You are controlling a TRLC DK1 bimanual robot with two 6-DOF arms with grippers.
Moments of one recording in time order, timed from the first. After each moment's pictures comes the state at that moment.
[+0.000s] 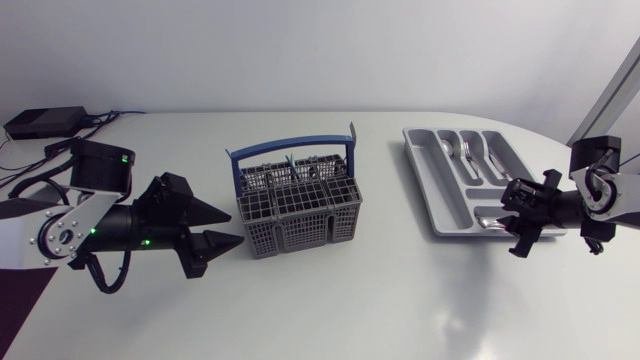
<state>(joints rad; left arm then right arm) -0.16 1.35 0.60 -0.09 0.62 0.57 -0.32 1.67 0.78 -0.04 -0.19 -1.29</state>
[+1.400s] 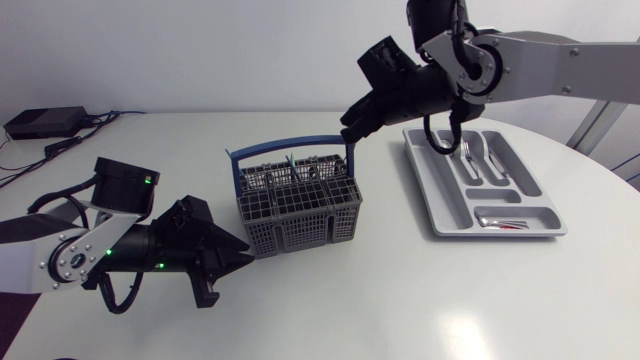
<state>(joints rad) -0.29 1.33 0.55 -0.09 0.57 0.57 0.43 1.73 1.39 -0.30 -0.24 -0.34</state>
